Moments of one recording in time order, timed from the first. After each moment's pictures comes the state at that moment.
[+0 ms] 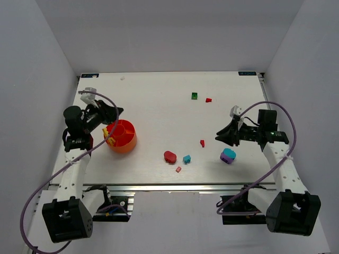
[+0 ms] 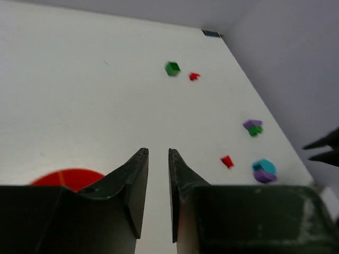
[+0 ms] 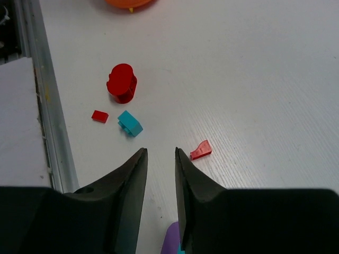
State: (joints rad) left arm 0.15 0.97 0.72 0.17 0.72 -0.40; right arm -0.08 1.05 0.80 -0.63 -1.22 -0.79
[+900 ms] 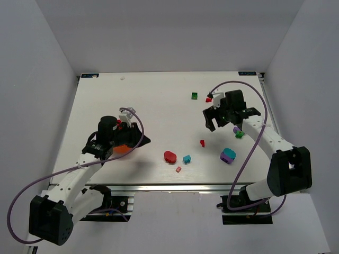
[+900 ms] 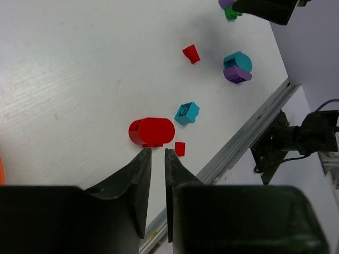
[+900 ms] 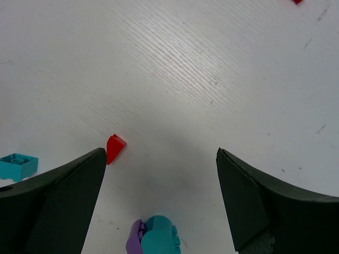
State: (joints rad) left arm -0.33 0.96 0.65 -0.19 0.58 -0.38; right arm 0.29 1.43 1.05 -0.46 -0.28 -0.30
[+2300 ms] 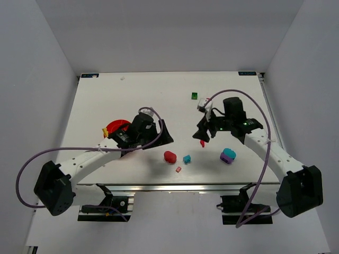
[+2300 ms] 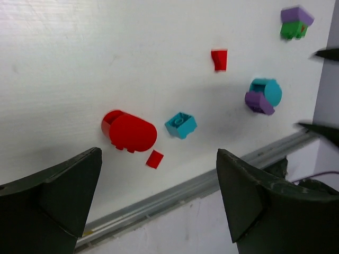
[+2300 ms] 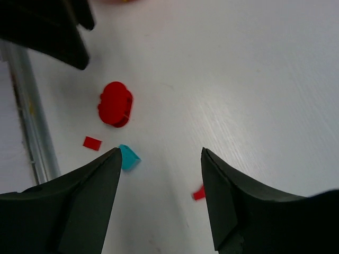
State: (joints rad) left arm -0.72 1.27 0.86 -0.35 0.07 -0.87; right arm 0.36 1.23 0.93 -0.37 -0.74 -0.42
